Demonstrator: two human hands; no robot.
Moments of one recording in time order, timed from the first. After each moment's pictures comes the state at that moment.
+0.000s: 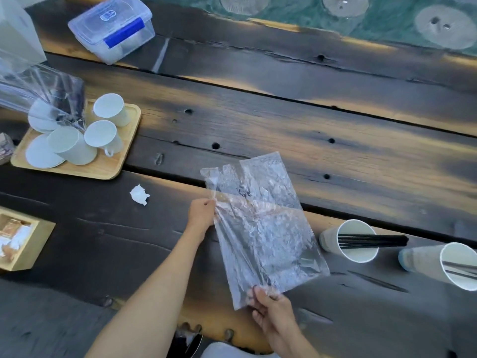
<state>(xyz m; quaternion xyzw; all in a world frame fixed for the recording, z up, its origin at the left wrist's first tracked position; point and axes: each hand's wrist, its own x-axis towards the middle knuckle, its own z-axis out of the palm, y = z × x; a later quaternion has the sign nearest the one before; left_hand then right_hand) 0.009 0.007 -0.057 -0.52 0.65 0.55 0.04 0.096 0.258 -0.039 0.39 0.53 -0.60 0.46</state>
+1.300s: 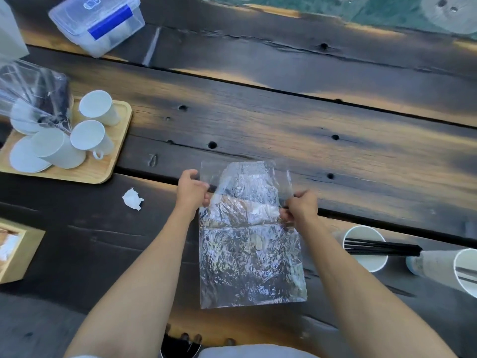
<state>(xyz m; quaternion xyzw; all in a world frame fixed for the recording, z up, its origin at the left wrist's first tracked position) -0.041 -0.039 -0.046 -0.51 0.66 0.56 0.02 -0.138 0.204 -0.058 0.29 0.78 -0.47 0.31</state>
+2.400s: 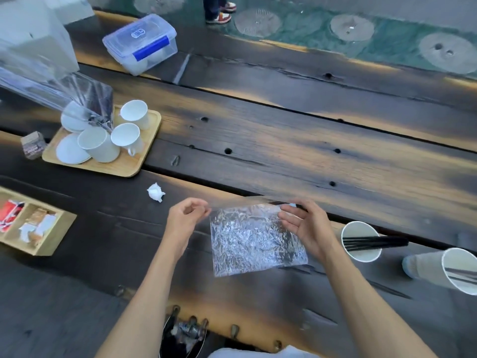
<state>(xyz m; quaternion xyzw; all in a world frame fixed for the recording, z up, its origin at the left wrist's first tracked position) 0.083 -0.017 0.003 -0.40 0.60 0.68 -0.10 -0.073 0.237 0.012 0.18 0.52 -0.75 0.37</state>
